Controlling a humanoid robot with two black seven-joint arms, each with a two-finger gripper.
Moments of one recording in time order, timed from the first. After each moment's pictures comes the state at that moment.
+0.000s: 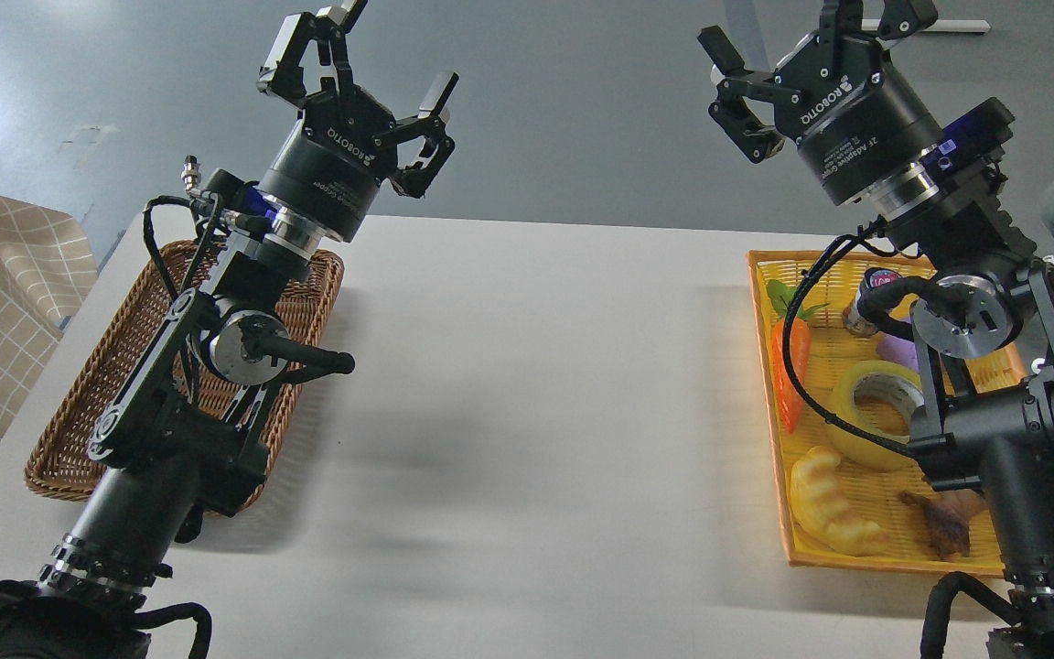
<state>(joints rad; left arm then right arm) -0.46 0.06 -1.37 -1.29 0.65 -0.39 -0.18 0.58 0.00 1.48 1.32 -0.82 0.49 -0.05</state>
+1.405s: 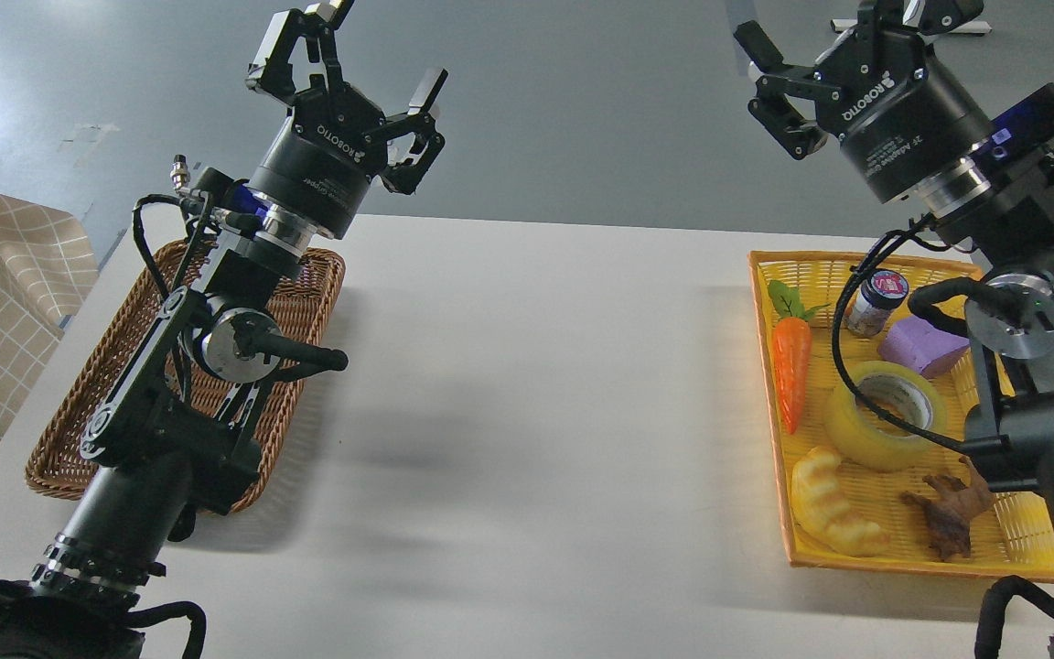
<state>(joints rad) -0.46 0.07 -1.37 -1.29 0.65 -0.38 -0.18 0.54 -0.23 1.49 1.40 -0.82 0.49 -0.05</state>
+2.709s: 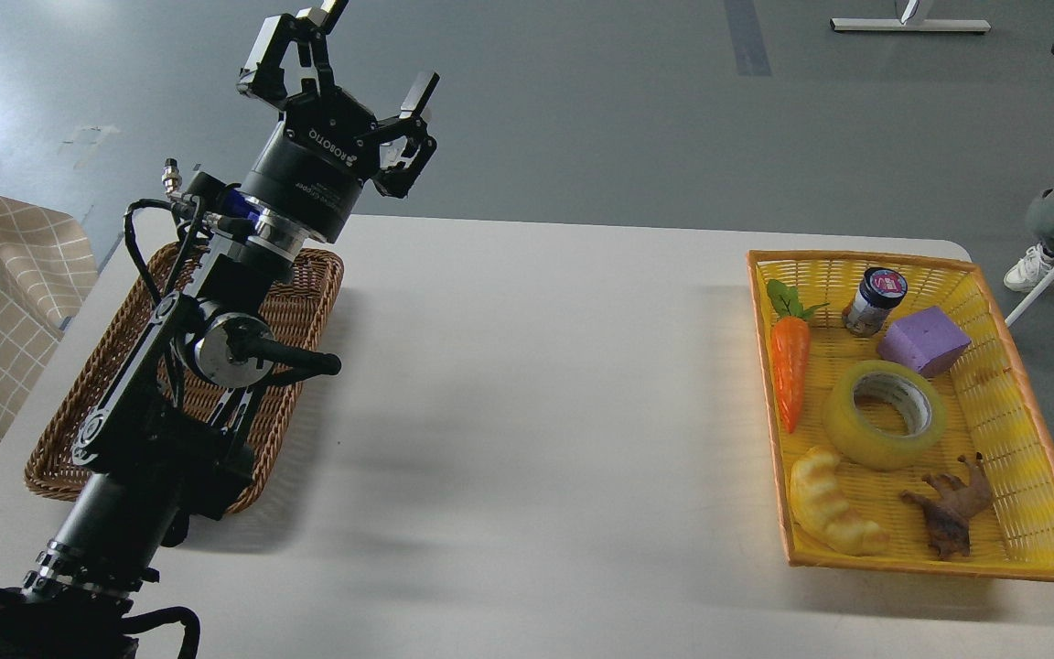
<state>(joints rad) -0.45 0.08 -1.38 -1.31 0.65 -0.38 -0.18 0.32 -0.55 1.72 1.60 -1.27 0.49 -0.09</state>
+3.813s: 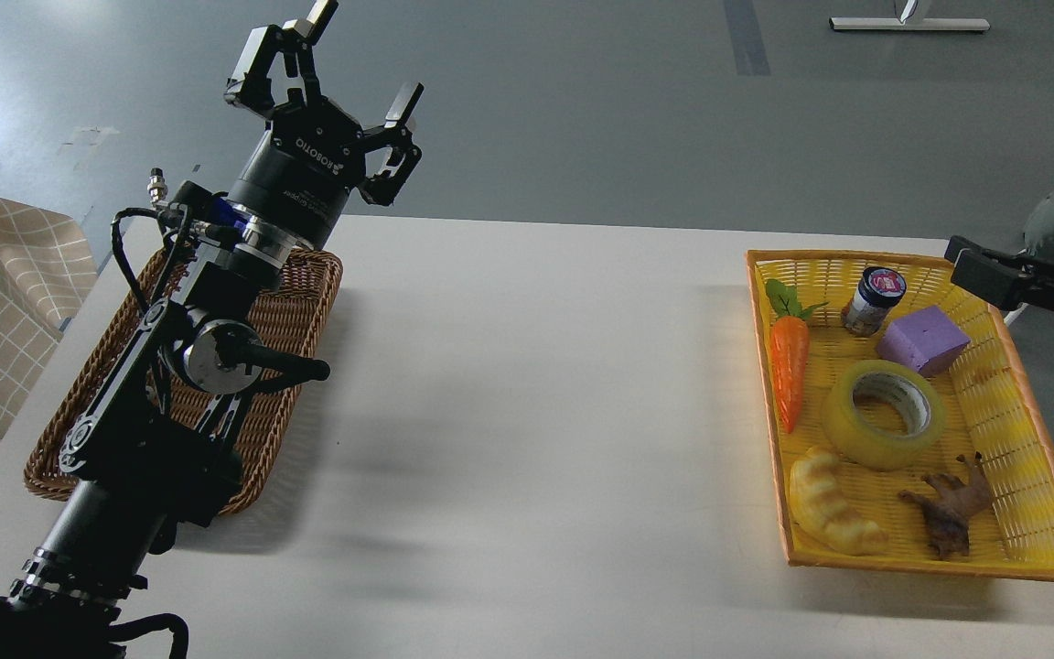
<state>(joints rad) -0.42 0.10 -1.39 -1.31 0.65 -0.36 -0.19 0.22 -0.77 1.33 1.59 -1.93 0.49 -0.12</state>
